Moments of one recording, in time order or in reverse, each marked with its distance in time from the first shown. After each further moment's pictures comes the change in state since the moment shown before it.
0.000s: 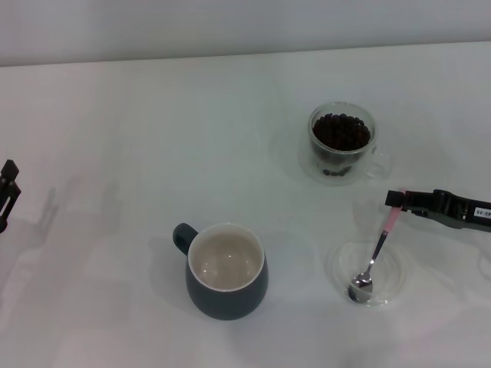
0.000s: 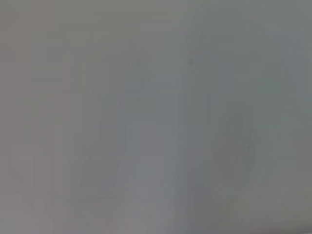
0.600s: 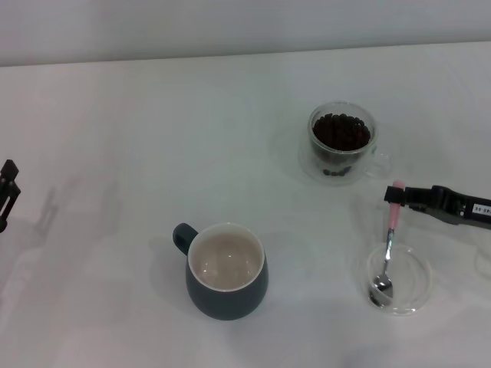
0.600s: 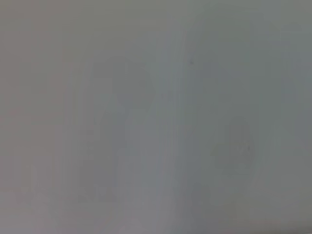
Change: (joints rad) left arm 0.000 0.000 0.000 0.000 -0.002 0.000 0.000; right arm 0.000 0.008 0.013 -0.004 0.015 0.016 -0.008
